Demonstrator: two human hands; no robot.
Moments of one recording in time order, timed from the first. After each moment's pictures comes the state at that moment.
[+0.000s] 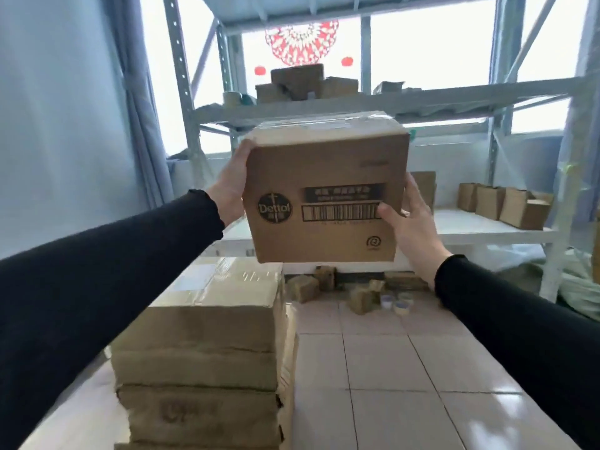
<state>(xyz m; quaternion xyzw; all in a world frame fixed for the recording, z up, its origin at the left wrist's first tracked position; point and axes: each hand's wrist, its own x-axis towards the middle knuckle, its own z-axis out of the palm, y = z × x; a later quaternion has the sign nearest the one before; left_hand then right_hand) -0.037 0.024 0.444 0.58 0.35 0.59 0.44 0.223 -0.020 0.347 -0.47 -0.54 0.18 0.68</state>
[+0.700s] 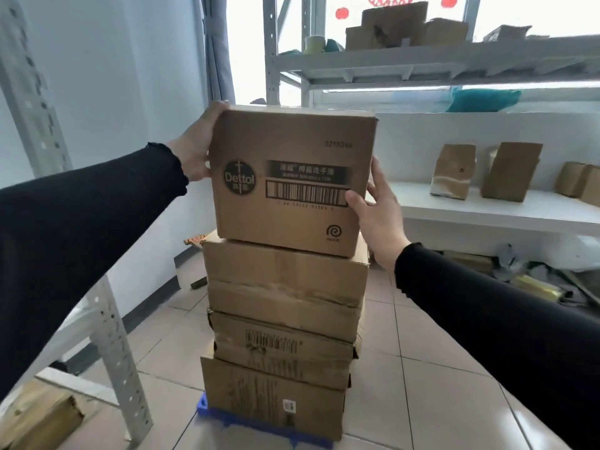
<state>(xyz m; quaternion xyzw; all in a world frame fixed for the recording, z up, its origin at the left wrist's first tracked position) -0.271 0.051 0.424 0.54 0.51 0.55 0.40 0.007 0.025 0.309 -0.43 -0.59 0.25 0.63</state>
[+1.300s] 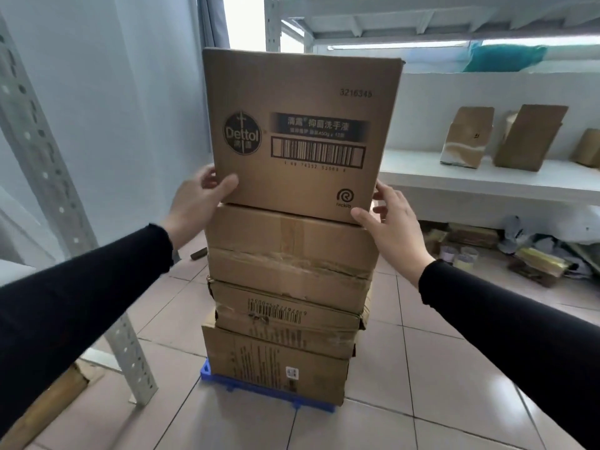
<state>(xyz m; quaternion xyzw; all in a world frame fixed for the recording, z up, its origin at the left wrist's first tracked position) -0.304 0.057 0.259 0.66 0.53 0.50 0.19 0.026 0.026 0.231 -0.56 -0.66 0.11 0.49</state>
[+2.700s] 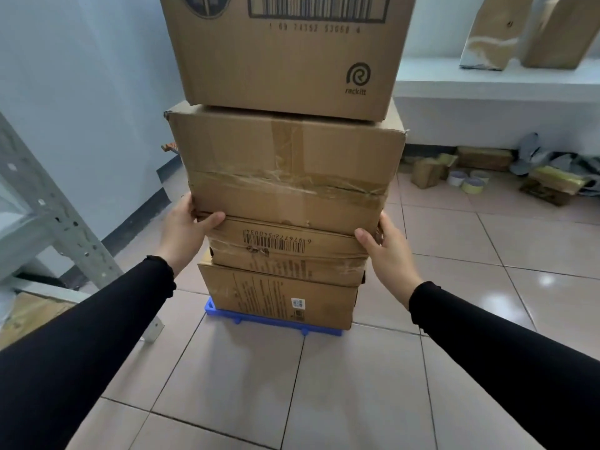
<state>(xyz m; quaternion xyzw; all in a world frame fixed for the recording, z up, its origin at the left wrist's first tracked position) -0.335 0.061 0.066 0.61 0.59 0.47 0.26 0.018 0.002 0.045 -0.56 -0.57 0.34 0.50</state>
